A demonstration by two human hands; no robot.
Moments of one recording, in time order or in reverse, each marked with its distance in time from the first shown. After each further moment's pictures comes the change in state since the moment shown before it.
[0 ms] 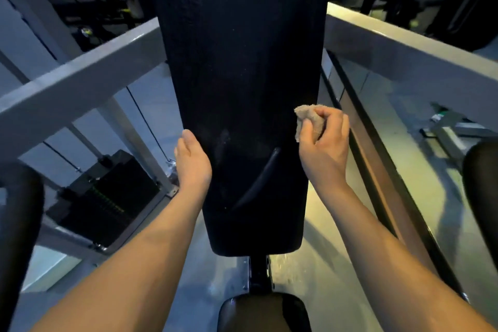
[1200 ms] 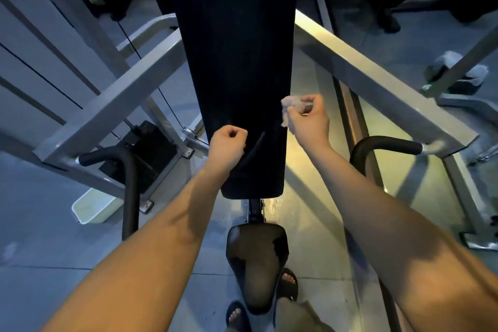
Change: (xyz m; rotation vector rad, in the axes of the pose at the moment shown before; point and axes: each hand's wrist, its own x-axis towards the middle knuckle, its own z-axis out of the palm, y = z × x) left_hand -0.142 0.157 -0.070 0.013 -0.420 -0.110; right_hand 0.048 -0.134 -0.103 0.053 -0.294 0.548
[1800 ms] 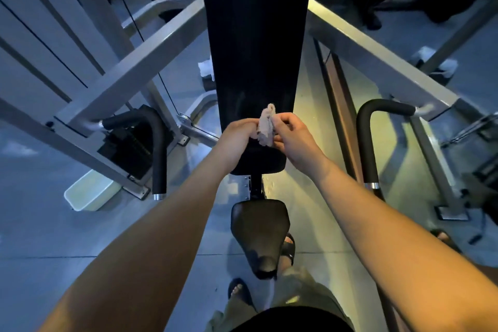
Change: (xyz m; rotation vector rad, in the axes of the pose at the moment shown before) left_hand -0.085 -0.030 -0.068 -0.040 -0.368 0.057; right_hand -0.156 0.010 0.035 0.320 -0.400 0.146
